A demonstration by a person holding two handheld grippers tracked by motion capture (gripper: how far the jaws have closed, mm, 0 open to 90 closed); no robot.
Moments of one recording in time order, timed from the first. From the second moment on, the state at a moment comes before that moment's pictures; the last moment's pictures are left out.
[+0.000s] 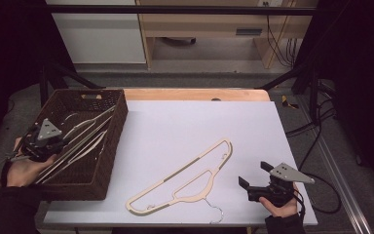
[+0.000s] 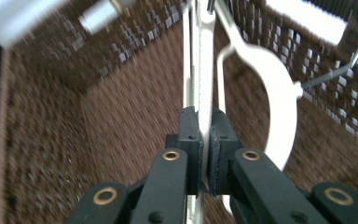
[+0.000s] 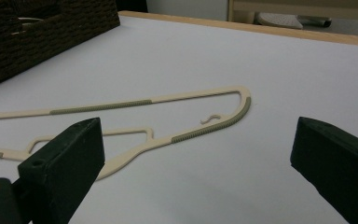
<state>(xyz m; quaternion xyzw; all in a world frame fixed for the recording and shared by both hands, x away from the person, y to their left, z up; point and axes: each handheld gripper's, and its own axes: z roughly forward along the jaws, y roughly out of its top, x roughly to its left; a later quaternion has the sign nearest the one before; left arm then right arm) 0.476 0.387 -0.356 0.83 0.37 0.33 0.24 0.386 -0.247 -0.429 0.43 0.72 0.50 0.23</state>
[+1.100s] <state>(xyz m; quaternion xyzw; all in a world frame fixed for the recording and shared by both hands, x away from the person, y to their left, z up) 0.482 0.399 -0.373 0.84 0.41 0.23 0.27 0.386 -0.246 -0.429 0.42 0.72 0.50 0.23</state>
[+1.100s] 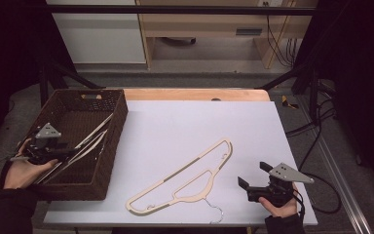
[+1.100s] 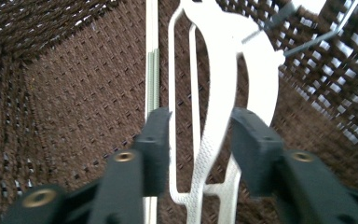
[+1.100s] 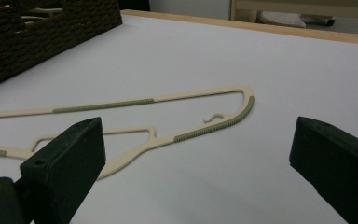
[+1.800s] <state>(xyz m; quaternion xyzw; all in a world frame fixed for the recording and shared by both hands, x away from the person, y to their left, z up) 0.441 0.345 -0.318 0.74 0.39 0.28 0.48 0.382 -0.241 -0.421 0.42 0.72 0.51 0.22</state>
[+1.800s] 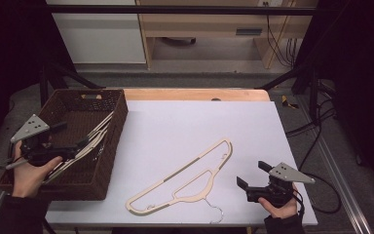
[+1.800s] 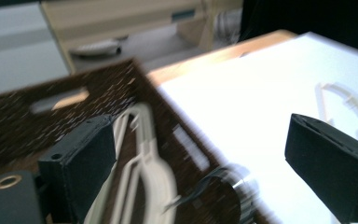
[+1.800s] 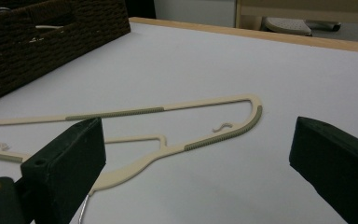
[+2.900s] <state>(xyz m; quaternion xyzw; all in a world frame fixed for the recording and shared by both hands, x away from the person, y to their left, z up) 0.399 0.209 -0.383 0.77 0.30 0.20 0.53 0.381 -0.199 -0.427 0.40 0.76 0.48 0.18</state>
